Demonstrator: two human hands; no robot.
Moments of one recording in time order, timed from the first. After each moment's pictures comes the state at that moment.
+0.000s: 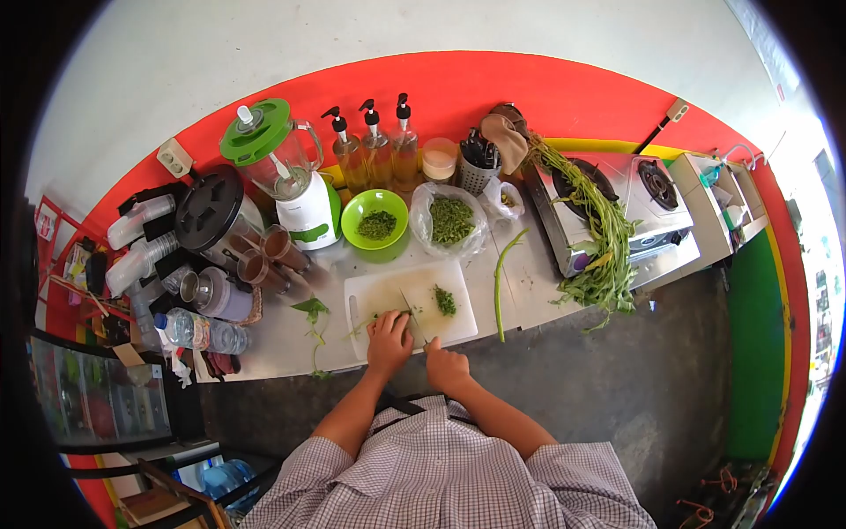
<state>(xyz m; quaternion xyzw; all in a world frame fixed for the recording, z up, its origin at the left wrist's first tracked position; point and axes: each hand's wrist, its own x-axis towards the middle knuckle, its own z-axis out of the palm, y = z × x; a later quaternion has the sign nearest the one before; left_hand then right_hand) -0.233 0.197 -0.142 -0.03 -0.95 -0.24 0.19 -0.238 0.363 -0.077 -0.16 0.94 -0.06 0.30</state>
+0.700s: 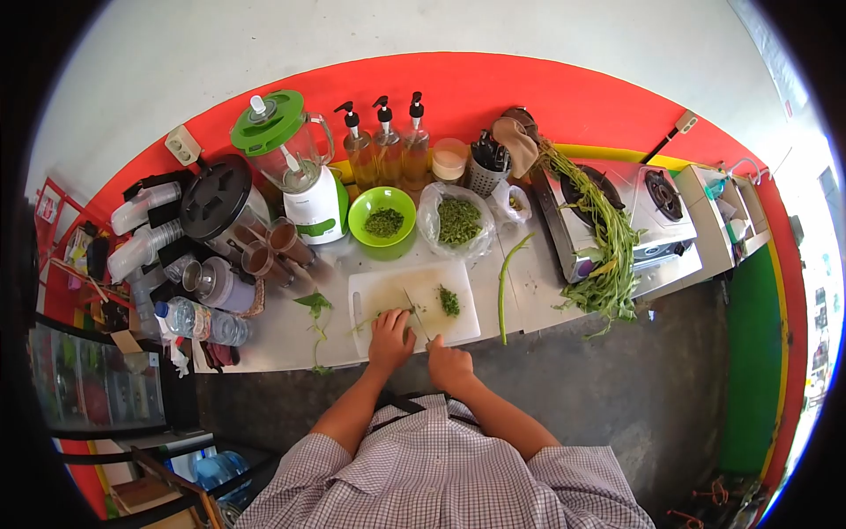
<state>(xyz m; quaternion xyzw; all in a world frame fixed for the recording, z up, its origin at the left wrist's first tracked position) -0.235 0.194 -0.146 -0.03 -0.95 -0.27 0.17 -0.244 0.361 -0.064 -0.18 0.94 -0.04 0.29</state>
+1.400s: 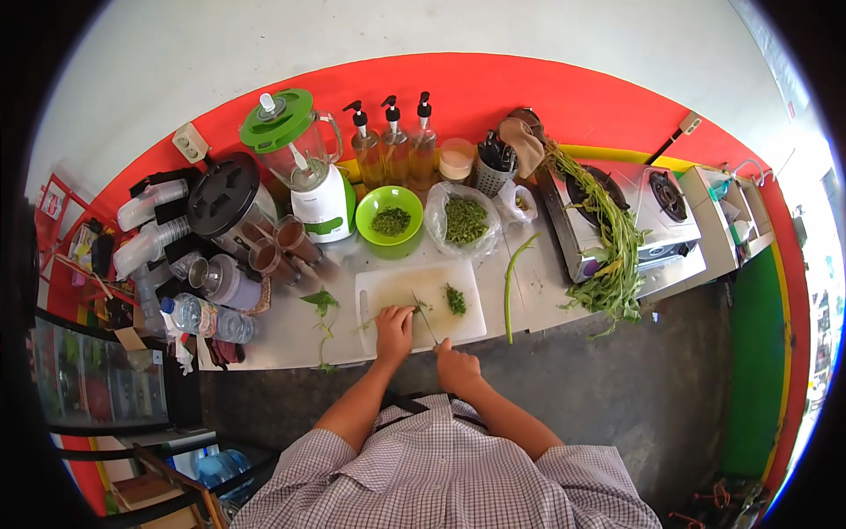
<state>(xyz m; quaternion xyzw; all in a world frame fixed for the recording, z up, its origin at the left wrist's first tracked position) -0.246 0.194 -0.149 0.03 -0.91 -0.37 0.21 -0.234 0.367 -0.064 -0.18 0.93 -0.04 0.31</state>
